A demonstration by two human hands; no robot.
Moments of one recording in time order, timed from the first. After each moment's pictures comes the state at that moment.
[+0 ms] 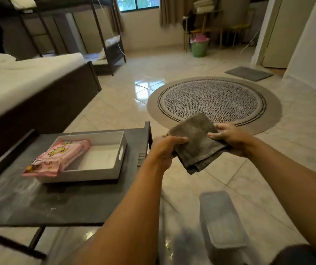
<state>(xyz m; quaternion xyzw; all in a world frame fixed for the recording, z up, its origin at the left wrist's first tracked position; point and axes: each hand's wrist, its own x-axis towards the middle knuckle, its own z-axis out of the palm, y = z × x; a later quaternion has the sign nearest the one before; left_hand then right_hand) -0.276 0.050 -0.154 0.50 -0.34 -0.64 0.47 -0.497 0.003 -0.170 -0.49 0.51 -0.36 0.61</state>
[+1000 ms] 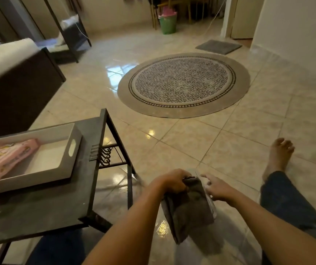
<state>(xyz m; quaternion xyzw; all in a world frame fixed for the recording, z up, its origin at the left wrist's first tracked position) -0.378 0.076 -0.299 0.48 -0.77 -0.42 -0.10 -0.549 0.128 -0.350 -0.48 0.71 -0.15 0.50</state>
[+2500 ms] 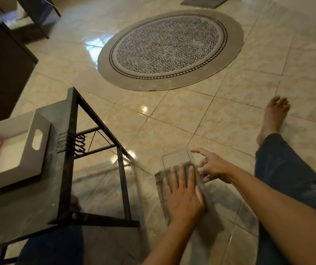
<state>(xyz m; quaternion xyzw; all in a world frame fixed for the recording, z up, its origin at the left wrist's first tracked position) -0.409 0.191 -0.415 0.58 -0.80 -0.16 -0.01 -0.564 0.125 -0.383 -0.39 0.64 -0.23 0.63</state>
